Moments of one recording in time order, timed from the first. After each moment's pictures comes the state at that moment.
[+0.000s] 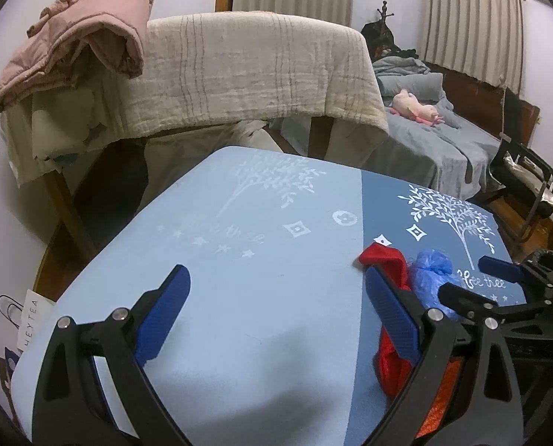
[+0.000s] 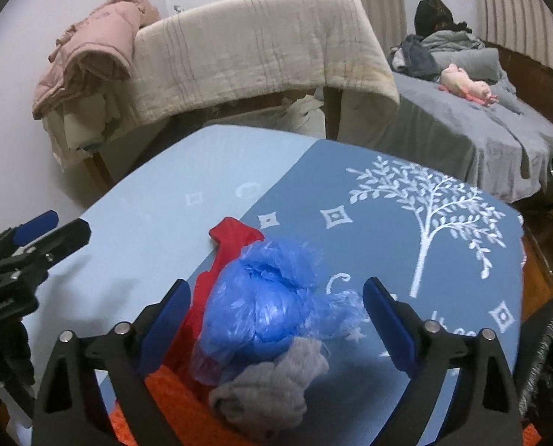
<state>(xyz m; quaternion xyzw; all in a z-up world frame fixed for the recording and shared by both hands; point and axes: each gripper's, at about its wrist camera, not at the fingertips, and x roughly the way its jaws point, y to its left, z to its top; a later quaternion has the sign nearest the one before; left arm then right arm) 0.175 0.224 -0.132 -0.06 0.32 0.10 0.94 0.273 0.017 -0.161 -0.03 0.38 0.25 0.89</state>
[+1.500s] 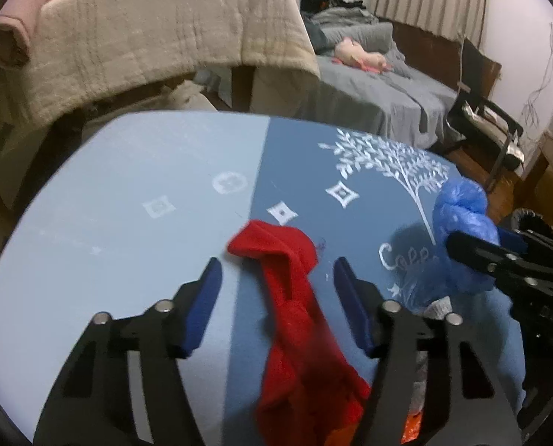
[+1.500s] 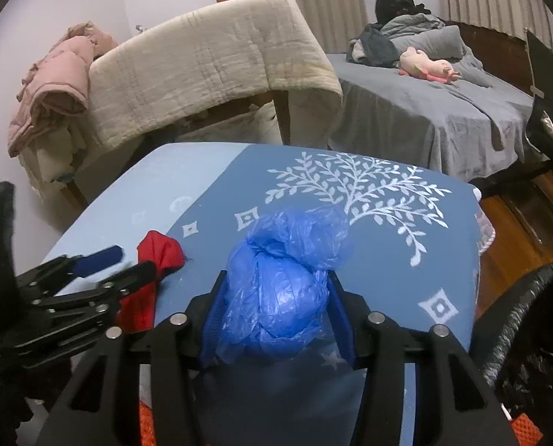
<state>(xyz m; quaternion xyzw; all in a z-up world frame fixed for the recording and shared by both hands) 0.254 0.144 -0.182 -0.05 0.40 -0.02 0.92 0.292 -0.056 -0.161 0.02 0.38 0.20 0.90</state>
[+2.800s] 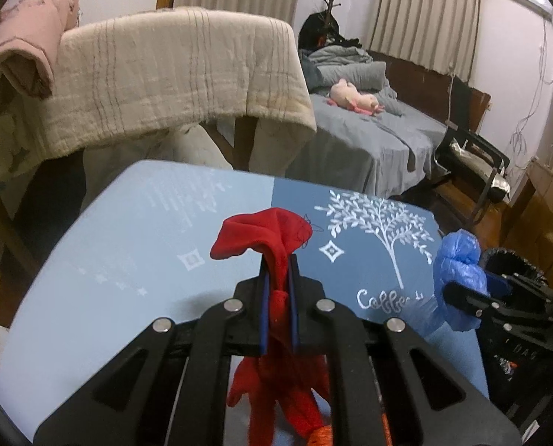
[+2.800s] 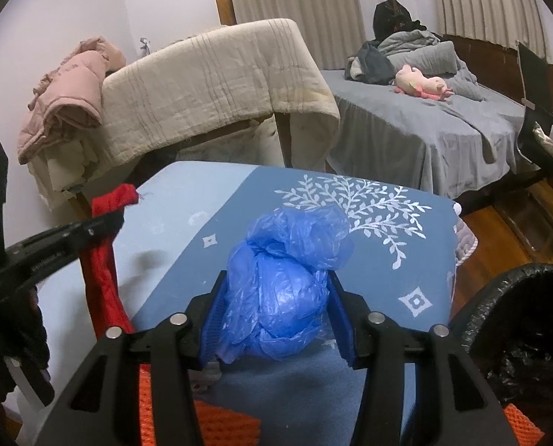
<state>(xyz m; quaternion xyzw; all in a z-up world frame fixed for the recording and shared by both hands) 0.223 0.169 -0.108 -0.07 0.33 -0.02 0.94 0.260 -0.065 -0.124 0.02 0.35 0.20 0.91</state>
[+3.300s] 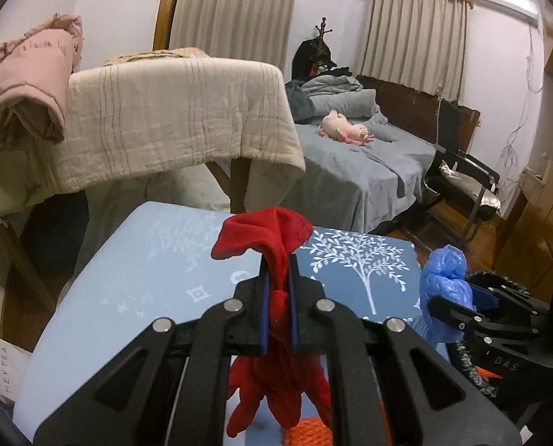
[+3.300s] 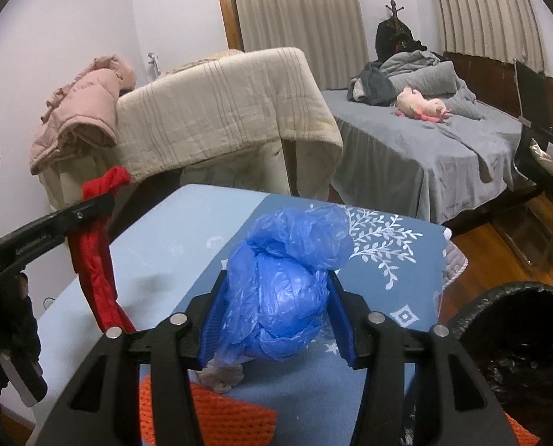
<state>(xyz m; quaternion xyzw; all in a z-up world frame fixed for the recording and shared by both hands) 0.191 0.158 -0.052 -0.06 0.28 -0.03 0.96 0.235 -0.069 -0.085 0.02 0.31 0.21 0.93</state>
